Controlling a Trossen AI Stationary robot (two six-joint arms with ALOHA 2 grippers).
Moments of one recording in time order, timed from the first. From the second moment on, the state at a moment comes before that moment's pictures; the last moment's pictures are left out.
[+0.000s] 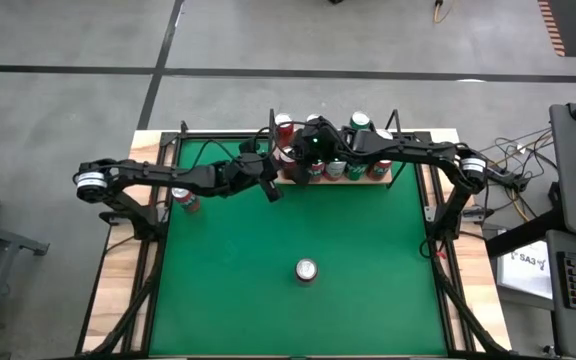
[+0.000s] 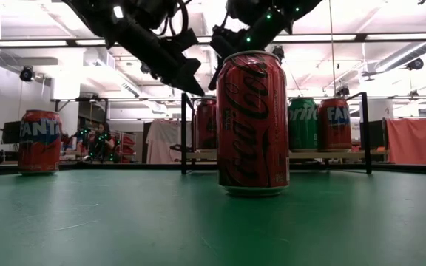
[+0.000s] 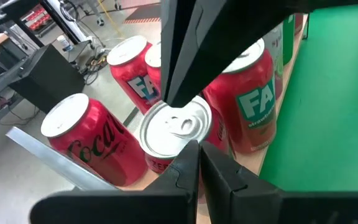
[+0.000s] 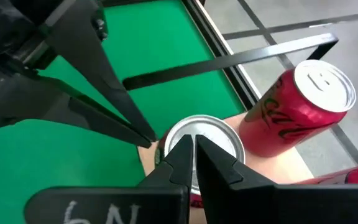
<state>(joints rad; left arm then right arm) 0.21 1.51 0.92 0.12 -0.45 0.17 -0.33 1.75 1.47 -0.36 0.06 -0.06</state>
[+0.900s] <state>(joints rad) 0.15 1.56 0.92 0.14 -0.43 0.12 -0.33 1.80 1.47 -0.36 0.20 -0.03</state>
